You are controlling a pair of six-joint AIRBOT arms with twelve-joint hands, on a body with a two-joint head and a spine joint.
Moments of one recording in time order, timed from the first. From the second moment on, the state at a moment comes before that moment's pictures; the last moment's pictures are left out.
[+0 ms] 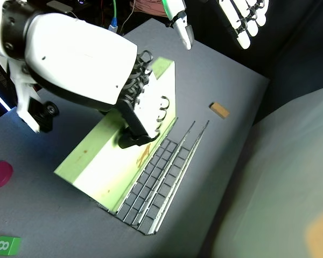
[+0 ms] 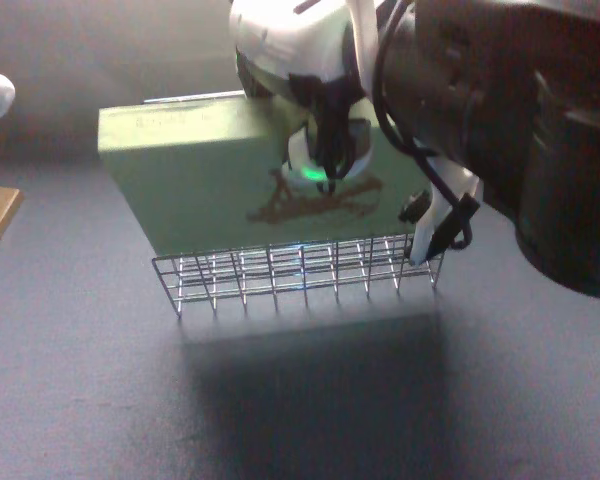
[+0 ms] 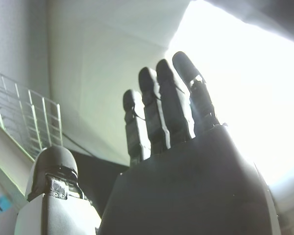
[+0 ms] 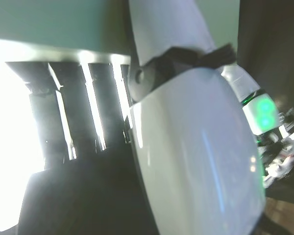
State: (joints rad) left arm 0.01 -0.53 0.62 1.43 0.75 0.03; right arm -0.11 -1.34 0.81 1.76 0.80 -2.85
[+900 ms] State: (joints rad) left arm 0.00 -0.53 0.62 1.42 0.75 0.03; right arm -0.19 -1.37 0.89 1.75 0.72 -2.80
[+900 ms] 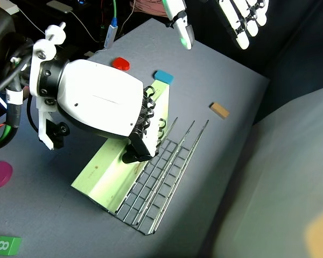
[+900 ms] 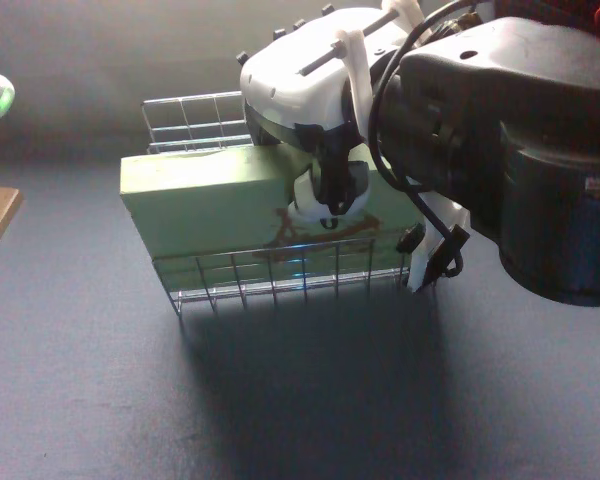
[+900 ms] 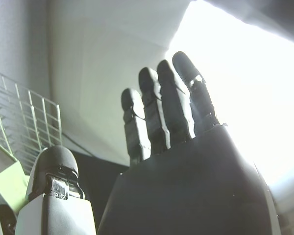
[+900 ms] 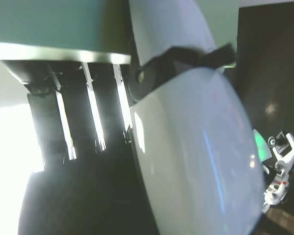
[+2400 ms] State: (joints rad) left arm -0.02 -0.60 0.59 1.40 0.77 0.01; right arm -0.11 -1.19 0.78 1.73 0.65 -2.79
